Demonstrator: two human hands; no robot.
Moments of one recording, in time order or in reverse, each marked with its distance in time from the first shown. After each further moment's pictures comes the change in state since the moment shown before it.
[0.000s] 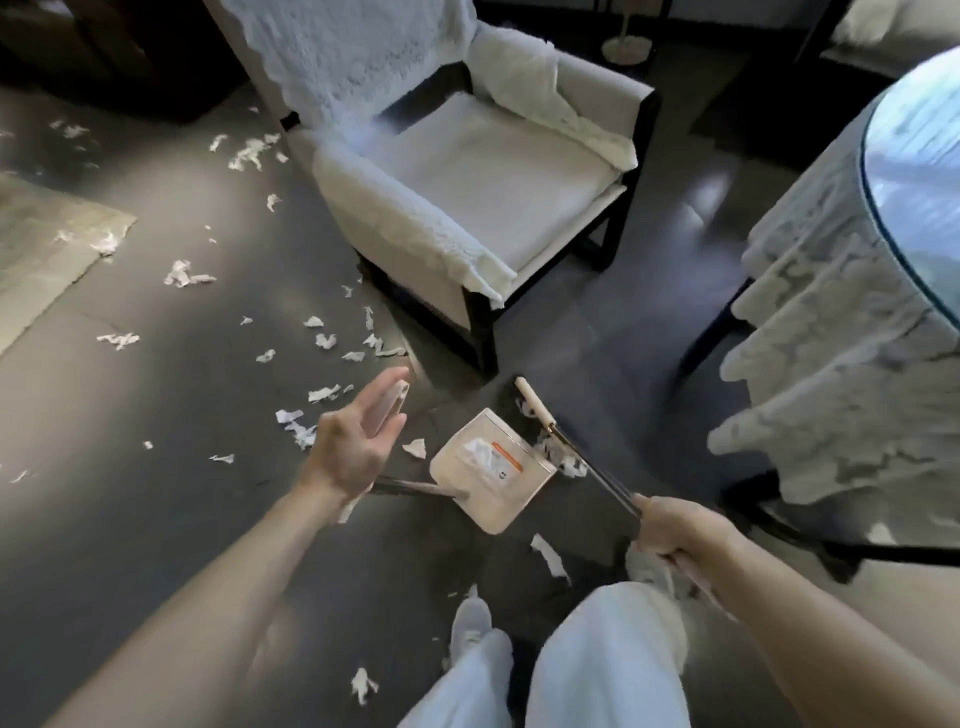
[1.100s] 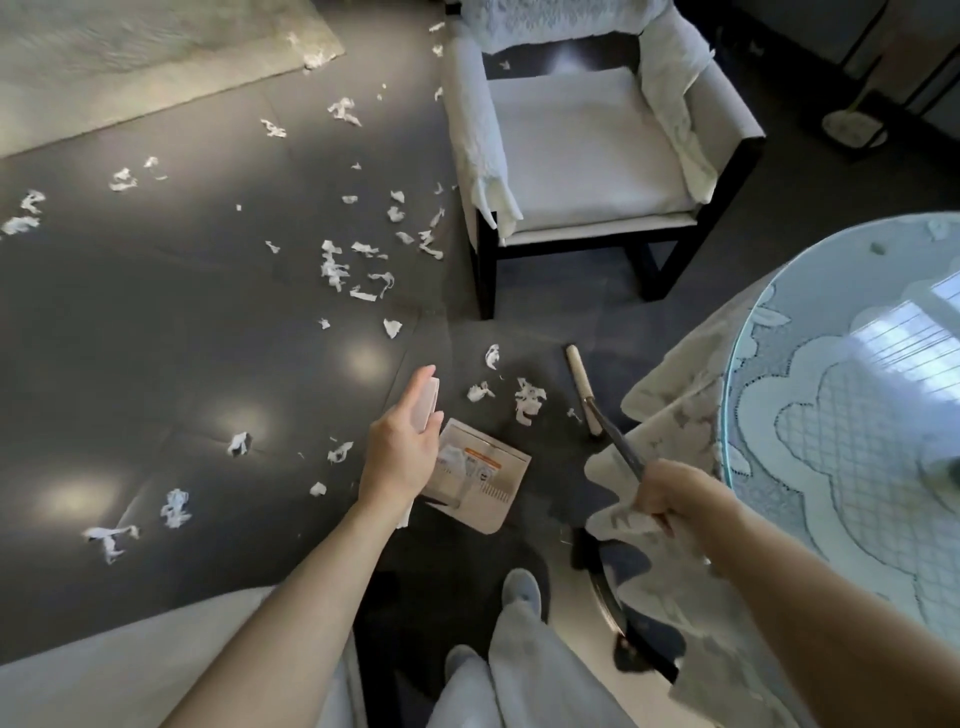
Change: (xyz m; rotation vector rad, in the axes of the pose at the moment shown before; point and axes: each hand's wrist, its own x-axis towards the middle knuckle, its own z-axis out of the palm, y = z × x) left_hand -0.144 0.128 0.411 0.174 0.707 -0.318; right_hand 0.012 0.328 -0.101 -0.160 0.033 -0.167
